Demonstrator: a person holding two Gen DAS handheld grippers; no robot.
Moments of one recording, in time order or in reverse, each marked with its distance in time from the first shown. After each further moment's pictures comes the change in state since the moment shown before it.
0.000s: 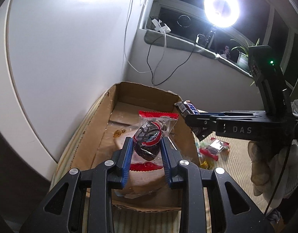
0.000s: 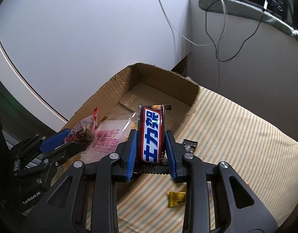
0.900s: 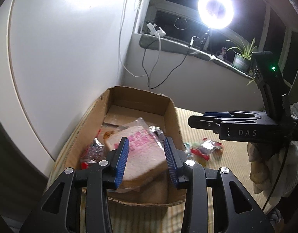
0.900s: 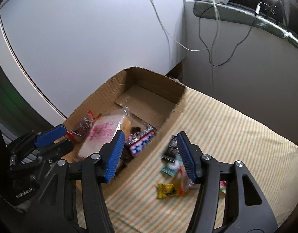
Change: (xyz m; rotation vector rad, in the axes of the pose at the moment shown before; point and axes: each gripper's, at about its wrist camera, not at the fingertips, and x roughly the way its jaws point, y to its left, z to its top) left arm -0.010 -0.022 -0.002 0.024 -0.028 -0.008; right arm -0.032 -0.018 -0.015 -0.006 -0.050 -0.025
